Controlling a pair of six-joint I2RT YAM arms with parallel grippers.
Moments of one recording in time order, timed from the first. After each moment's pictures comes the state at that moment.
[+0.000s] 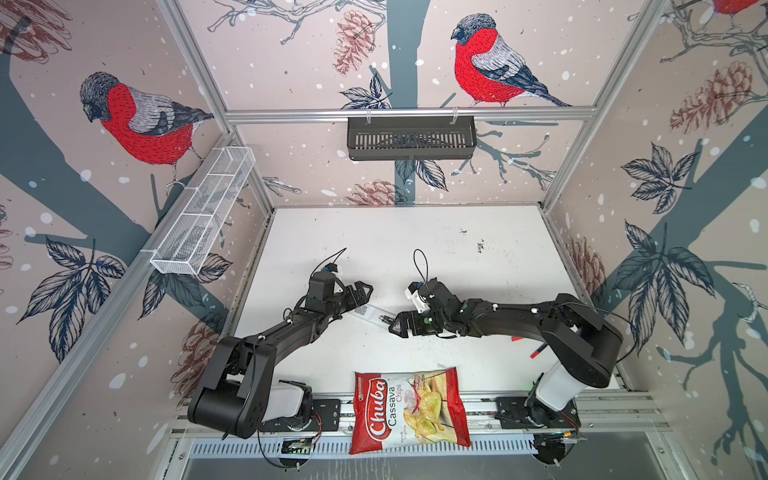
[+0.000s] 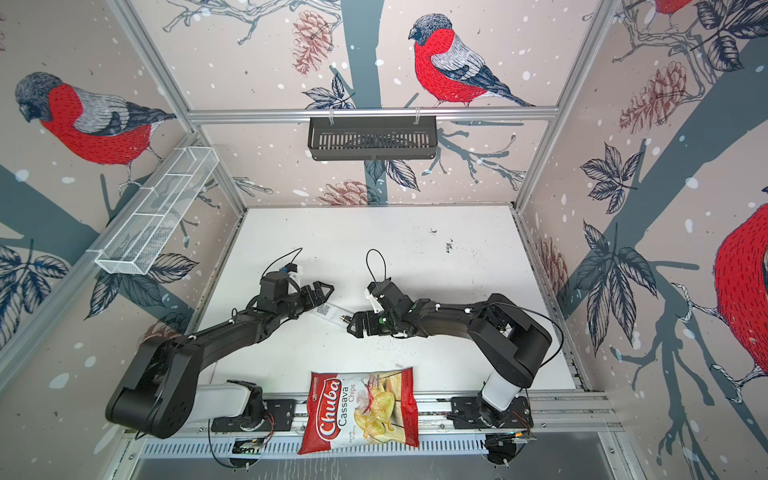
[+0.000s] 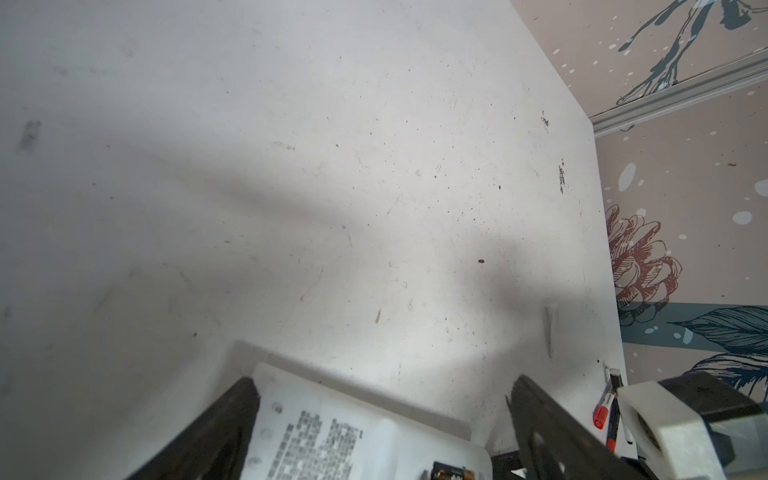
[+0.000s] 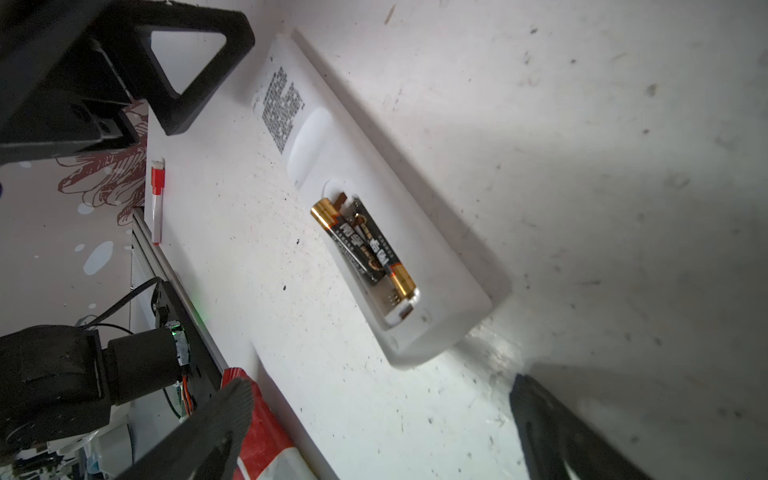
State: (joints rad) left arm -0.24 1.34 0.45 0.20 0.39 -0.66; right arm 0.90 1.67 0.79 0.03 -0.39 0.71
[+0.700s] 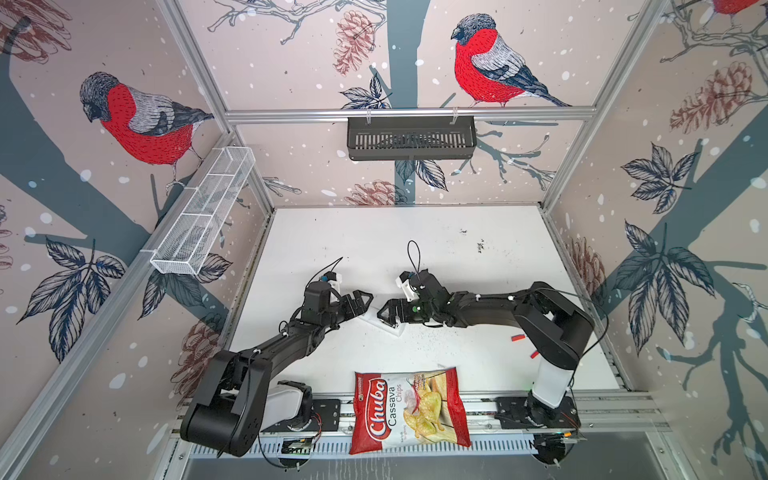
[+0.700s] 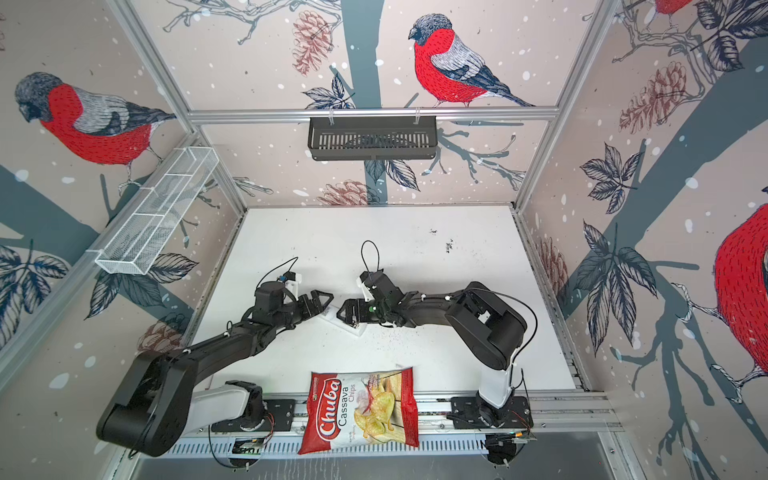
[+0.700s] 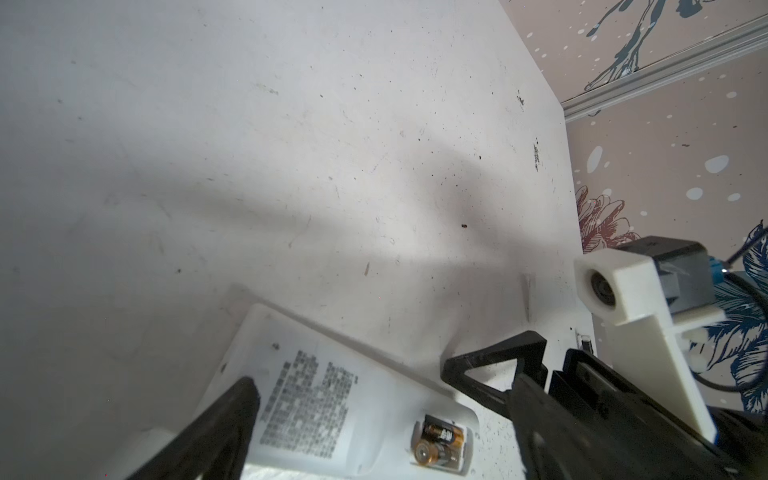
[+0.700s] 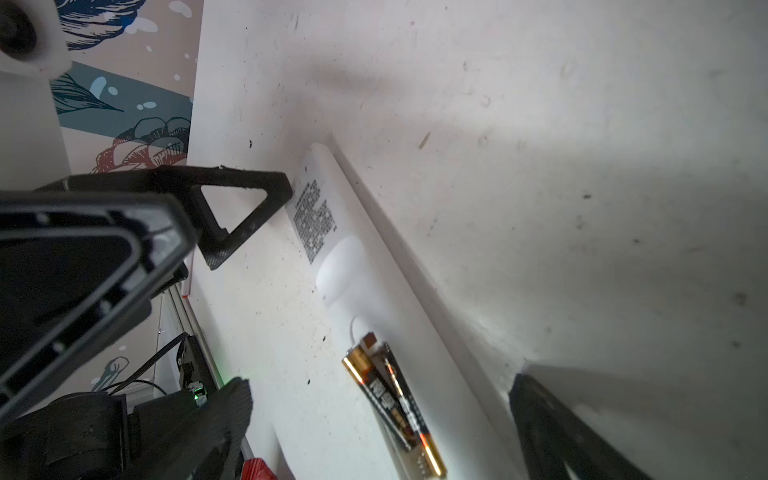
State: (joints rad) left arm -0.24 1.23 0.33 0.25 0.46 -0.70; right arm 0.87 1.83 0.92 0.14 -0.39 0.74
